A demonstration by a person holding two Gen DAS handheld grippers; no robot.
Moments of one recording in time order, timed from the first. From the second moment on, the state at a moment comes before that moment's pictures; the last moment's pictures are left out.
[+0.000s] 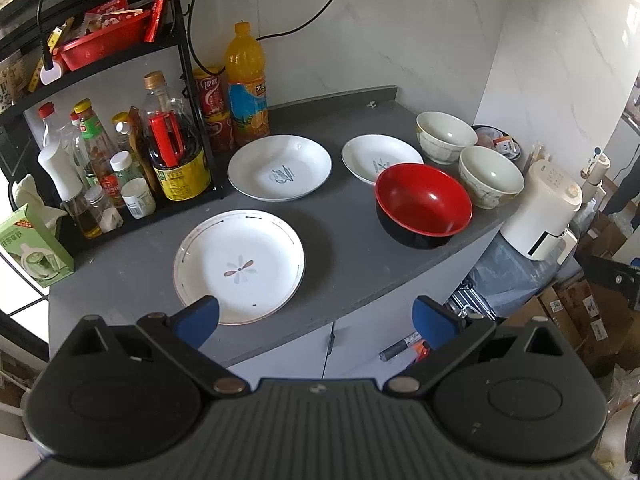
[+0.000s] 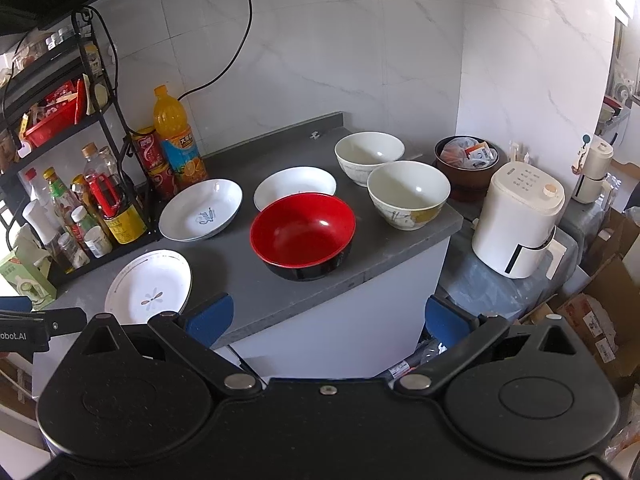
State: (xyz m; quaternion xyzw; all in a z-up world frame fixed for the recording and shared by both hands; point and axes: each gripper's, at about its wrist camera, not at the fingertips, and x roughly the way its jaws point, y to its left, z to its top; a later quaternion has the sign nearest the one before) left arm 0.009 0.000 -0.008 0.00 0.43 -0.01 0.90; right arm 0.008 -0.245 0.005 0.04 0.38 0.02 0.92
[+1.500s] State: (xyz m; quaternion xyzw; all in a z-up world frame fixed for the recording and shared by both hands) left arm -0.004 -0.009 -0.007 -0.01 0.43 0.03 0.90; right arm 0.006 -0.260 0.007 0.04 0.38 0.03 0.93
